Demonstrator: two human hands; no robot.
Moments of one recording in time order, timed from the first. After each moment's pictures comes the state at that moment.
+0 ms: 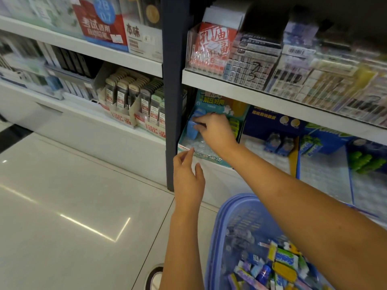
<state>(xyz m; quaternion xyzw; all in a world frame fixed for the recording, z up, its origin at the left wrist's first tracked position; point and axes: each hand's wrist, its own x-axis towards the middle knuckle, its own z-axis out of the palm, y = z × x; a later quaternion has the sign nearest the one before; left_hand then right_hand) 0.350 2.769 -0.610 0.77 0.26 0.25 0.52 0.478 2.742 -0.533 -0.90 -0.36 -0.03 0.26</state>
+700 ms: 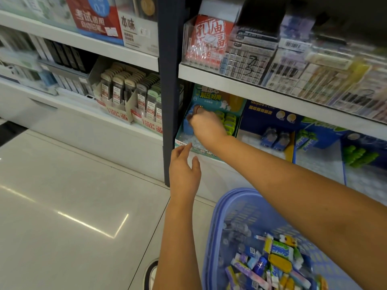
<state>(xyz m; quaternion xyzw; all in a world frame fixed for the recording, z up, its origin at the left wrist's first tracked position) 0.352 2.777 -0.606 0.78 0.26 0.22 0.53 0.475 2.758 -0.534 -0.92 -0.38 -0.07 0.03</state>
